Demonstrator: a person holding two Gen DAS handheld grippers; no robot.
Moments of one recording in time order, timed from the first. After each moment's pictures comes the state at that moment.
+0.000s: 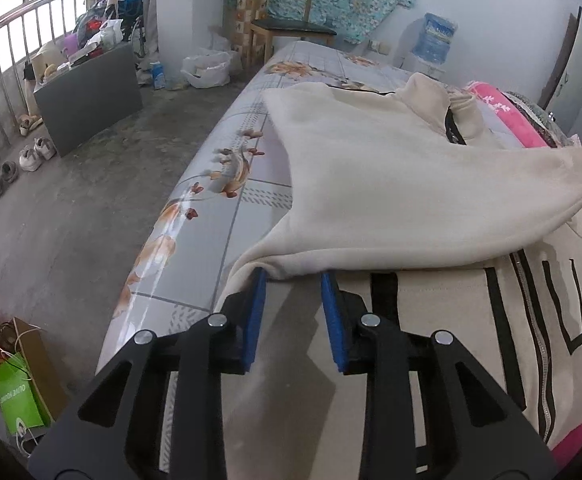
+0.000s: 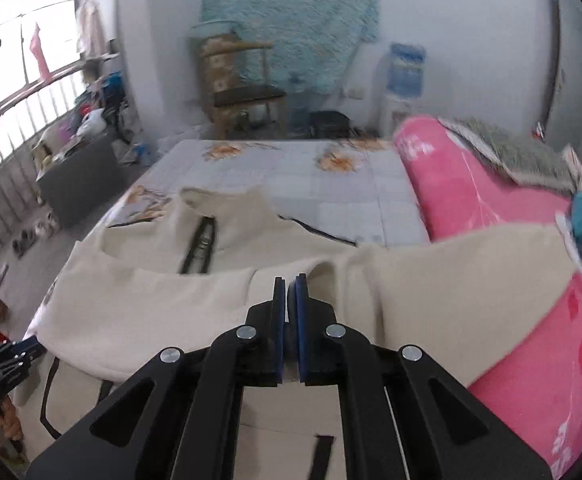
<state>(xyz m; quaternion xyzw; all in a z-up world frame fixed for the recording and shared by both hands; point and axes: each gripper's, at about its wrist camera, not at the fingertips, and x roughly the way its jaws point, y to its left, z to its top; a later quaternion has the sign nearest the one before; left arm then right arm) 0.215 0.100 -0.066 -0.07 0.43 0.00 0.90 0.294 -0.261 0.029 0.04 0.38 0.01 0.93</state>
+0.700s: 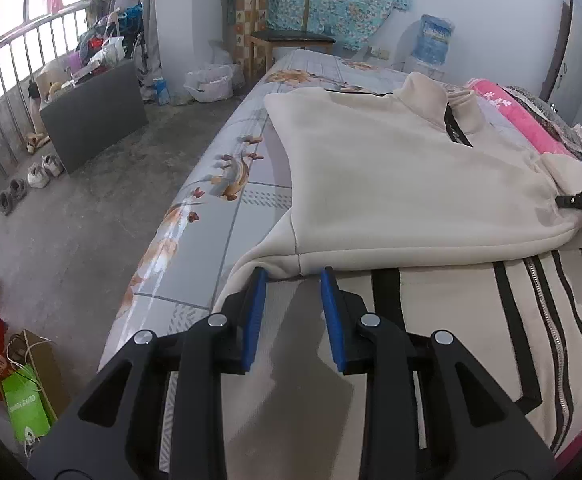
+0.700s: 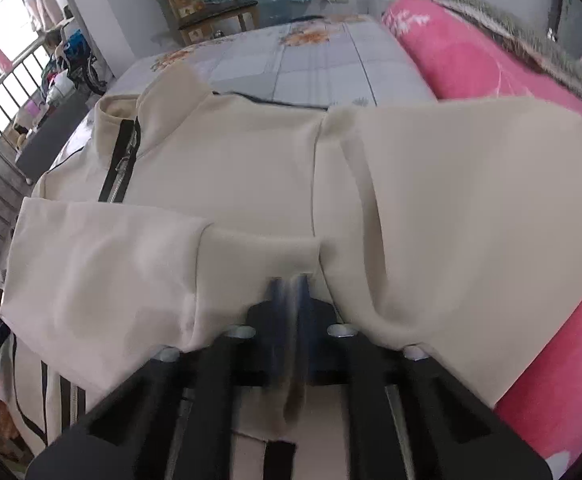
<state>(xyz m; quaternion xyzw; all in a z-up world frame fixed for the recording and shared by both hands) 0.214 0.090 -0.071 -0.04 0.41 0.01 0.91 0.344 -0.294 -0.068 0.08 0.50 0.01 0.86</state>
